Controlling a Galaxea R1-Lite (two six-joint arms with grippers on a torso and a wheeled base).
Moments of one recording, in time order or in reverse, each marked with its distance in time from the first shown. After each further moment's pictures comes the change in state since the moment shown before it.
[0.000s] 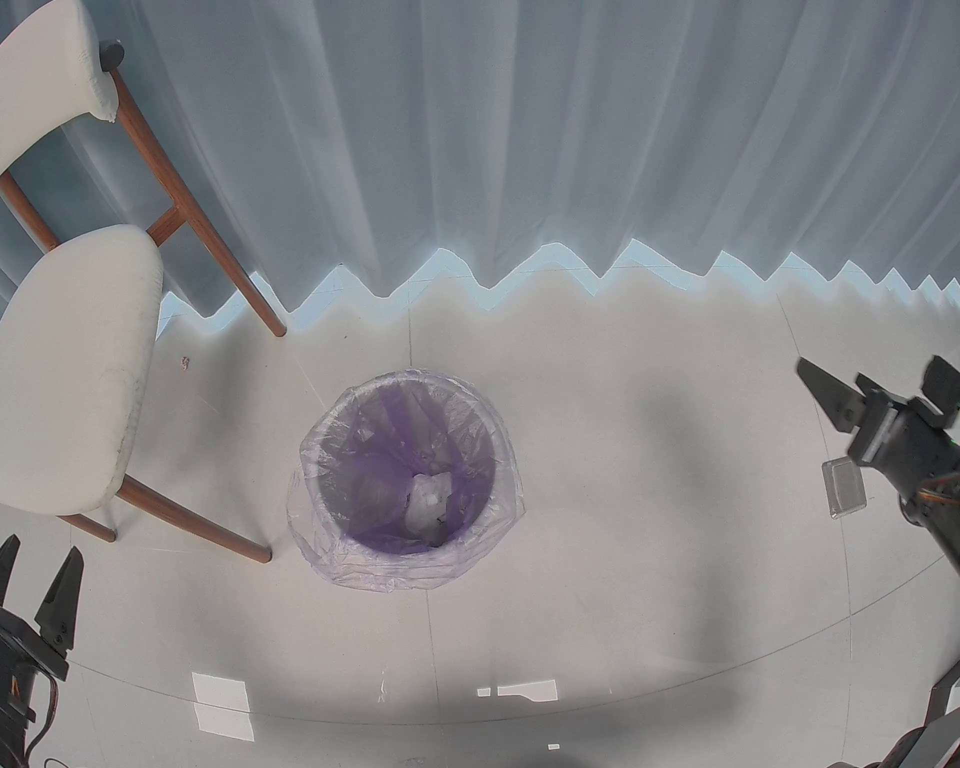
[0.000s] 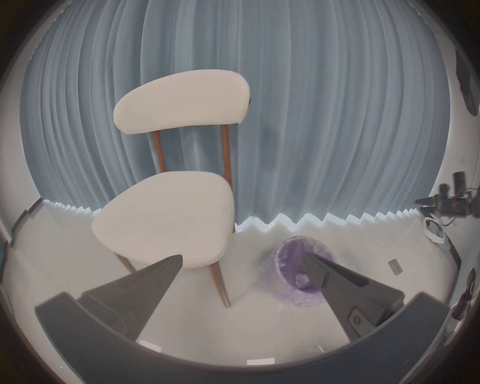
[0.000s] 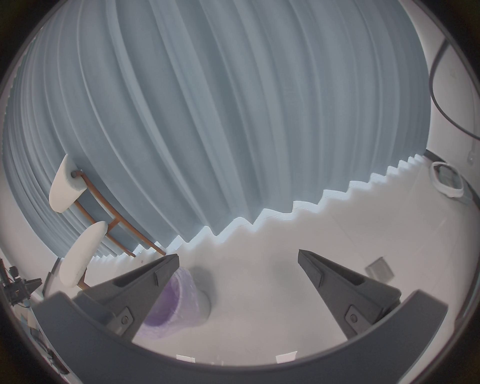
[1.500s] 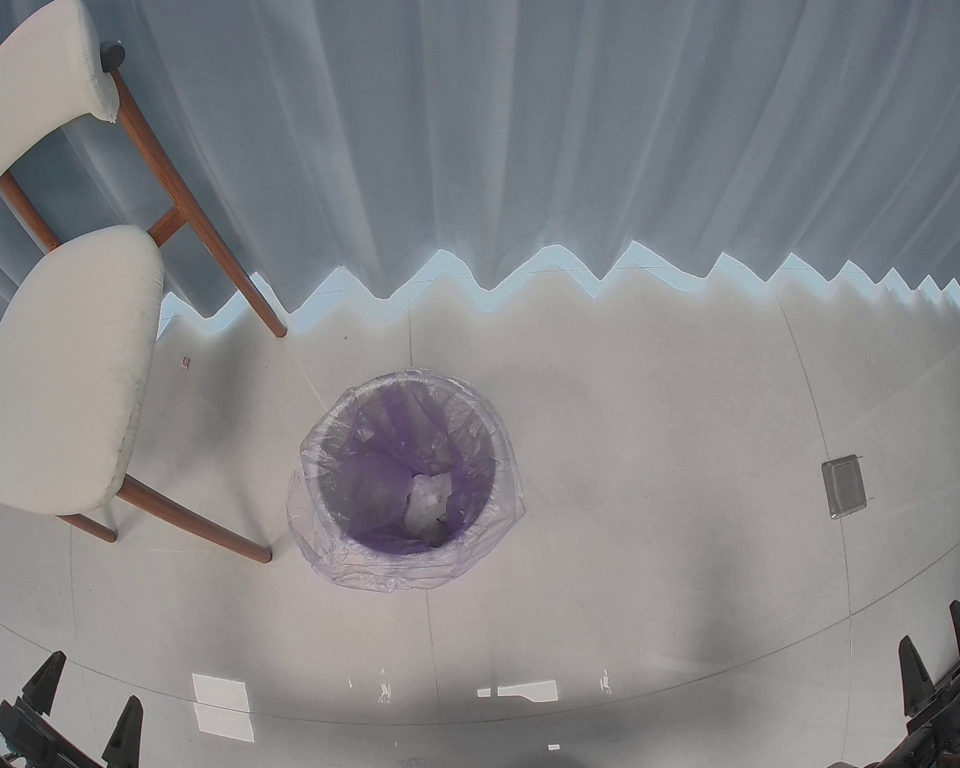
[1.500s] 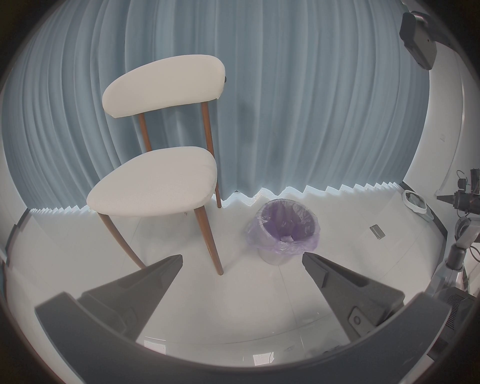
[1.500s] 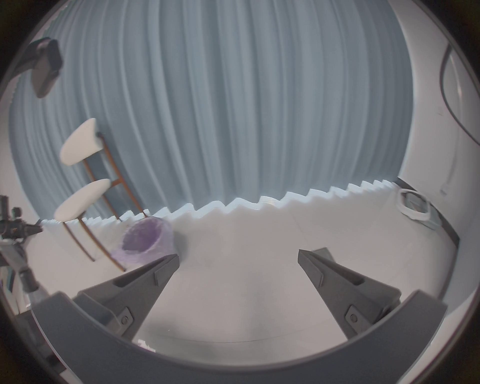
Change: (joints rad) left arm 0.088 -0.478 0.100 0.476 -0.208 0.080; right arm -0.211 -1.236 0.427 0.805 0.069 -0.181
